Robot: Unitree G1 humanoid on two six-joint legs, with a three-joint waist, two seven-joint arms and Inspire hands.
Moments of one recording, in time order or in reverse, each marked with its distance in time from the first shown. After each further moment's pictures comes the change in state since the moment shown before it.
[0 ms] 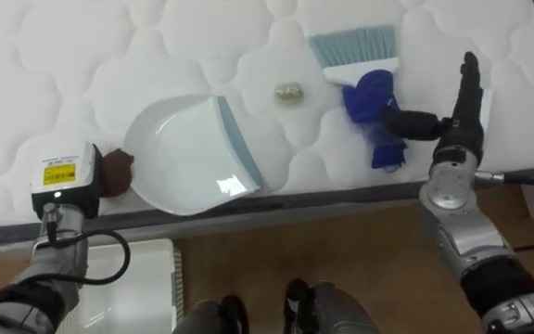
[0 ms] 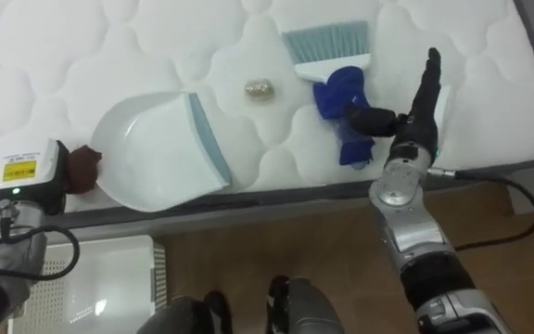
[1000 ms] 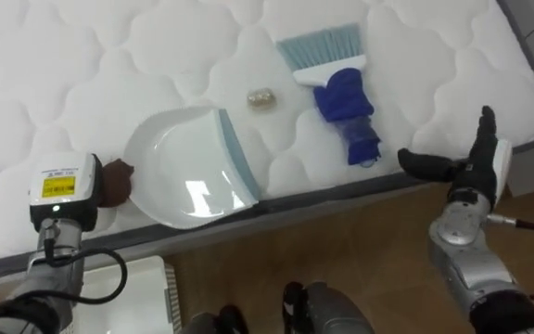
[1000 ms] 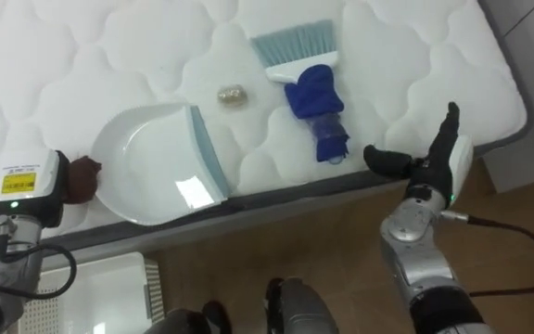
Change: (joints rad) left arm 0.054 0.000 -0.013 0.008 0.019 -0.007 0.088; right arm 0.110 0.004 -0.054 0.030 -0.048 -0.002 -0.130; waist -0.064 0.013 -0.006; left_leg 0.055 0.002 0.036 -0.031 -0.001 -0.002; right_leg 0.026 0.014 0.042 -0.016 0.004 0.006
